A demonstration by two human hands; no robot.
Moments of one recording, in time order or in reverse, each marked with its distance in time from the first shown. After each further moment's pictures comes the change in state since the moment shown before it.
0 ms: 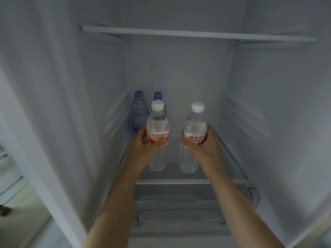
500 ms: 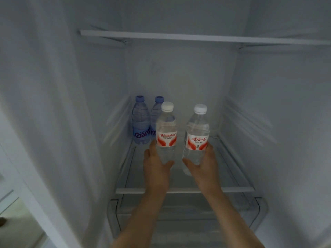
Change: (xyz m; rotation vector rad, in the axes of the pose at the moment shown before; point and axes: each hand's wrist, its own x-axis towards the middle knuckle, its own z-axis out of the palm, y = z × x) left_hand -0.004 -0.056 0.043 0.386 0.219 0.036; right_hand -0.004 0.059 0.017 -0.260 0.058 -0.037
